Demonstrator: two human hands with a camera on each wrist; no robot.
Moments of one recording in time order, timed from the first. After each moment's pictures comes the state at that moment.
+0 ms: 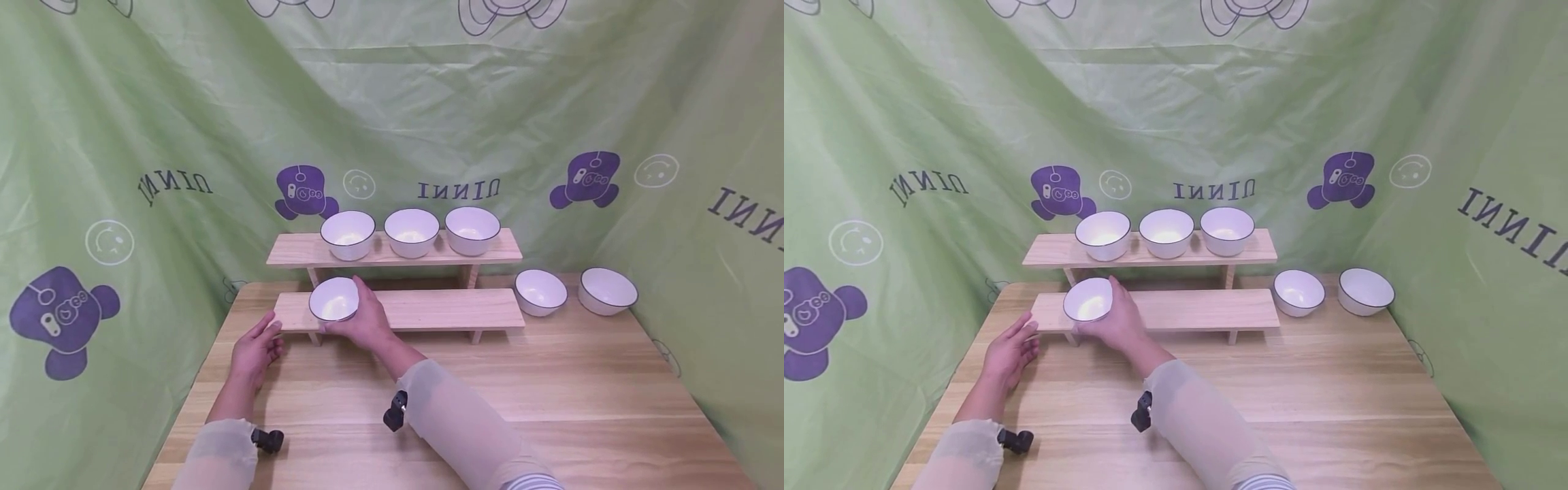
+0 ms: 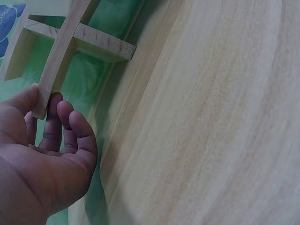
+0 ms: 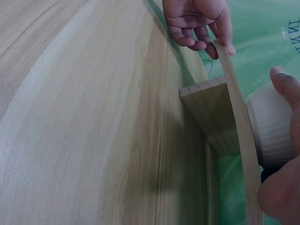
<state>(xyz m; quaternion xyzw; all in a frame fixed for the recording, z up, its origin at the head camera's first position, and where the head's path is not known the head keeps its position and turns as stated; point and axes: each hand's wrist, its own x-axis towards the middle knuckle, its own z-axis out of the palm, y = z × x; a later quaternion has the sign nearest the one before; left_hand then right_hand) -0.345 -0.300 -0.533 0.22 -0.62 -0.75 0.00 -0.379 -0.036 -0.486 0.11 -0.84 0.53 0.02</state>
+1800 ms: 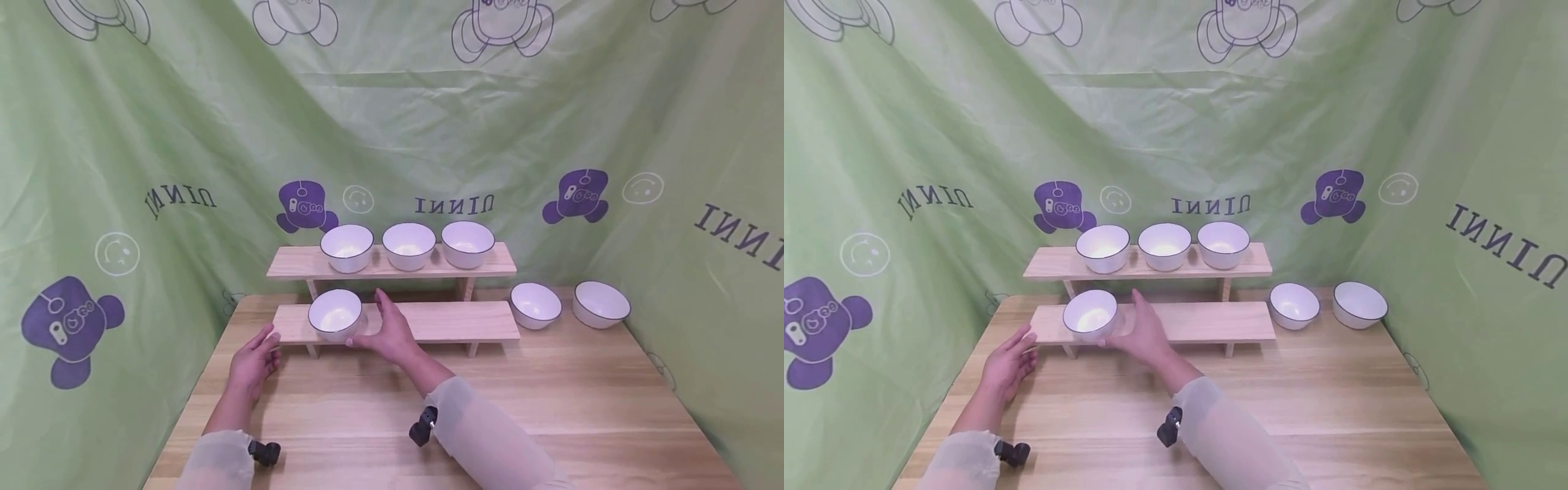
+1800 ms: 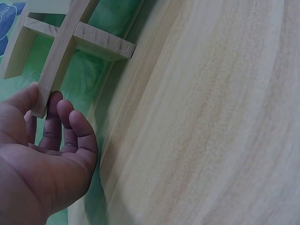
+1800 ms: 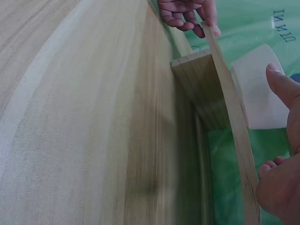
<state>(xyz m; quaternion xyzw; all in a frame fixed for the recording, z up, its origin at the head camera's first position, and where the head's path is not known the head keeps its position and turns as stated) -0.339 -0.300 -0.533 0.22 -0.64 -0.74 0.00 -0.366 0.022 -0.481 0.13 -0.84 0.53 -0.01</state>
